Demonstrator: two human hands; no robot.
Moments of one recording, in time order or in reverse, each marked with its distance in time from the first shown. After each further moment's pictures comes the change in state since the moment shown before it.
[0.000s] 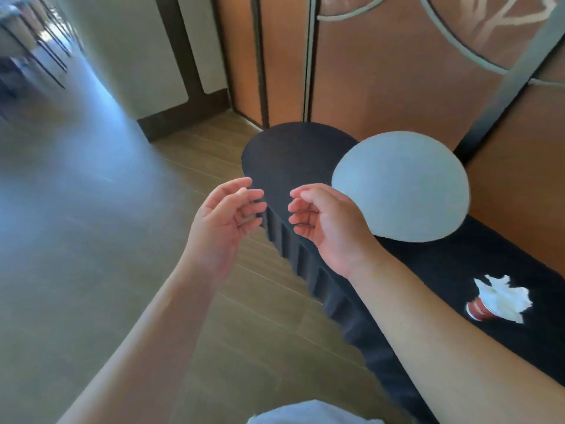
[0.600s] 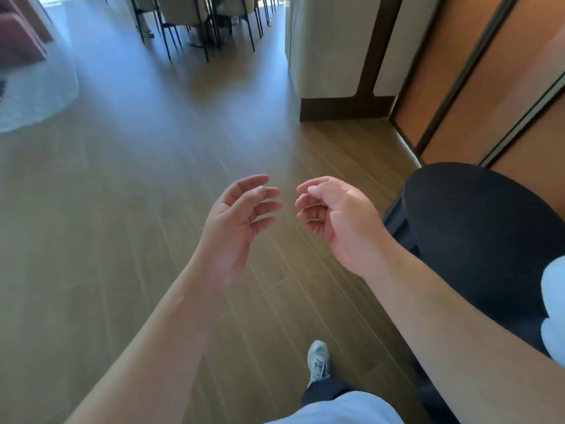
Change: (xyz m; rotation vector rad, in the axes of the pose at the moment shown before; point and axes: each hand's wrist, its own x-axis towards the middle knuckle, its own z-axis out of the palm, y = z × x) left_hand -0.052 0.086 -0.292 -0.102 0.499 0.190; right_hand 0.038 0.065 0.329 -0.147 -0.587 0.128
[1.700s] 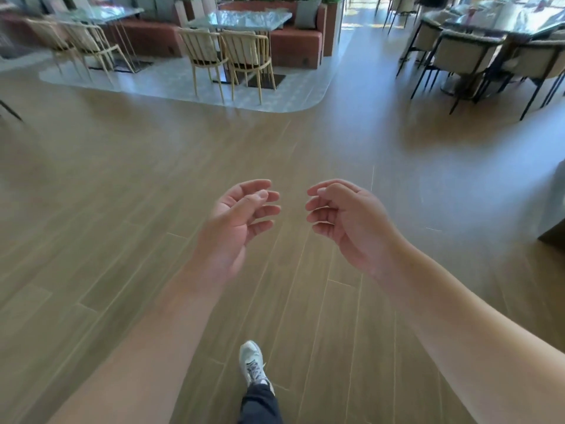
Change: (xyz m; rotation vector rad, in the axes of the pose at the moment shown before) left_hand 0.139 0.163 -0.287 0.025 0.810 0.337; right_hand 0.307 0.006 0.358 -0.074 -0.839 0.194
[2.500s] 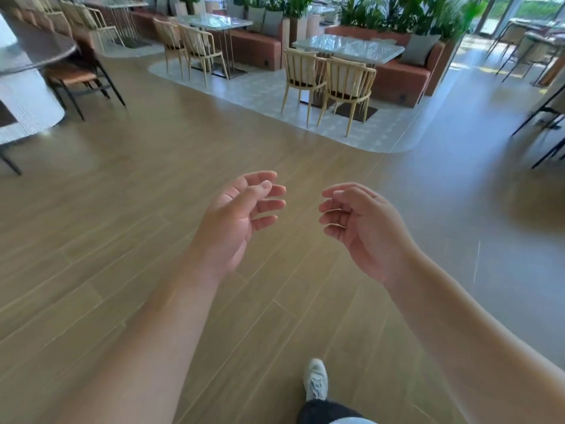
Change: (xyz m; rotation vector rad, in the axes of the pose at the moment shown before) left_hand 0.309 0.142 -0.318 -0.010 0.198 0.149; right_hand 0.387 0.013 0.318 -0.013 -0.278 0.001
